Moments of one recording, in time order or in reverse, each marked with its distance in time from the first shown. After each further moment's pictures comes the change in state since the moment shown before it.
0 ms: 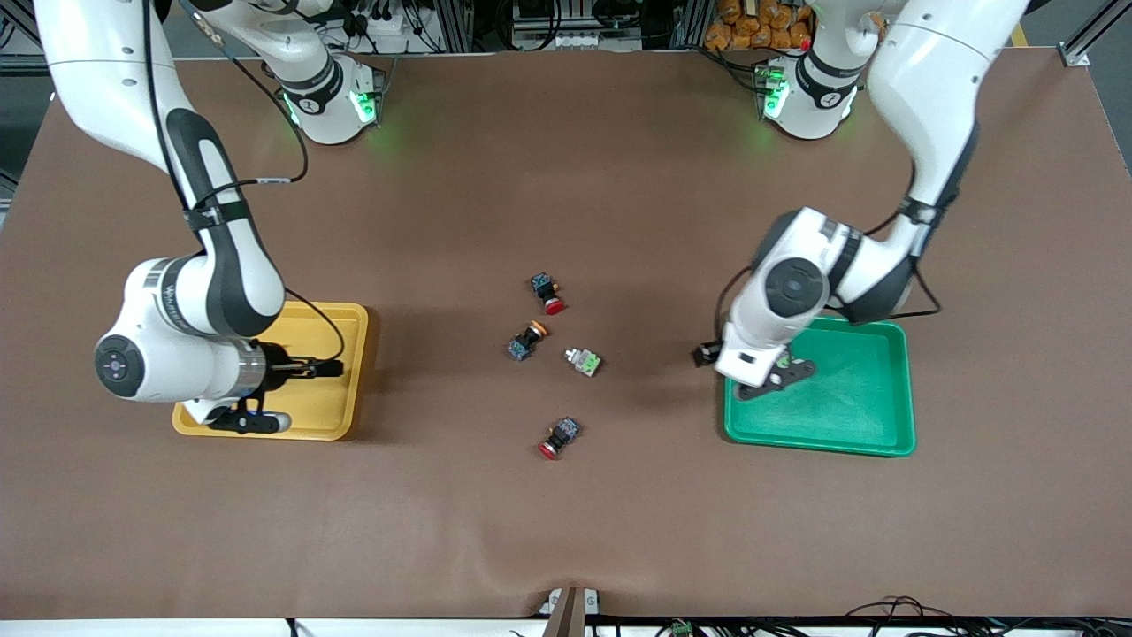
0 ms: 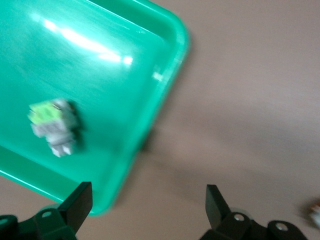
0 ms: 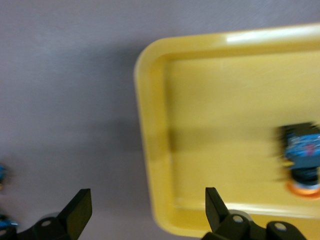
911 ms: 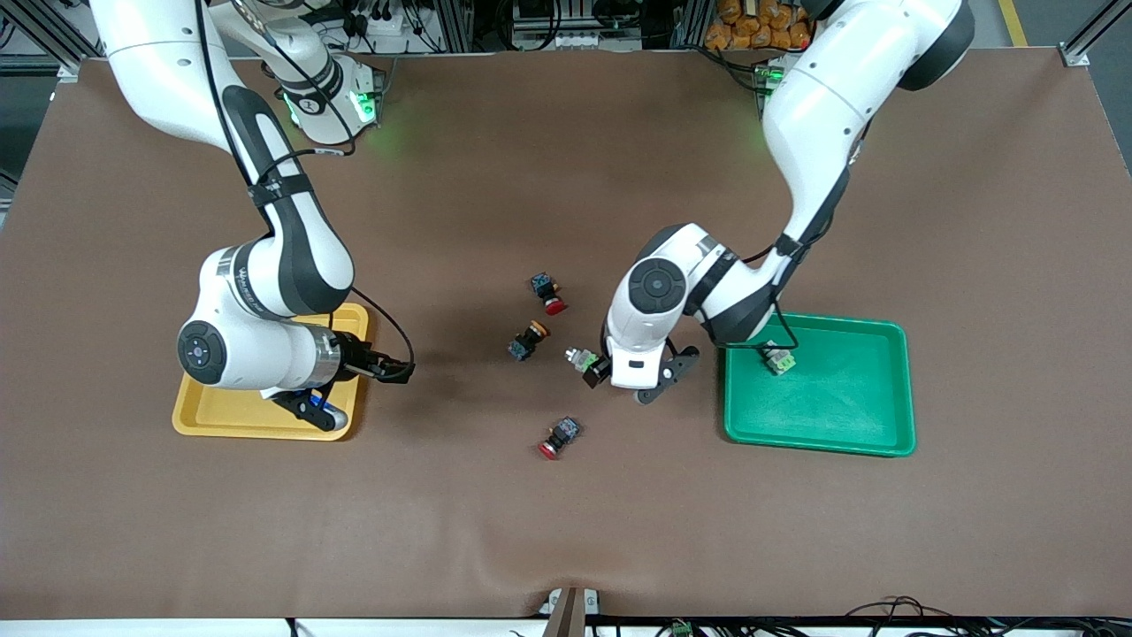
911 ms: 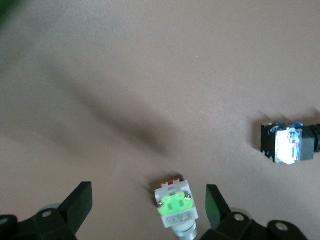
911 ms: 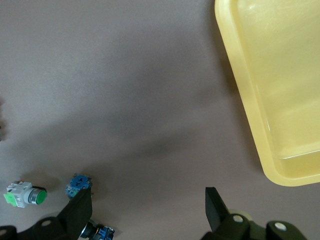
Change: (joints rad) left arm -0.268 0.282 0.057 0.345 0.000 0.047 -0.525; right arm 0.137 0.000 0.003 0.035 0.090 0.006 0.413
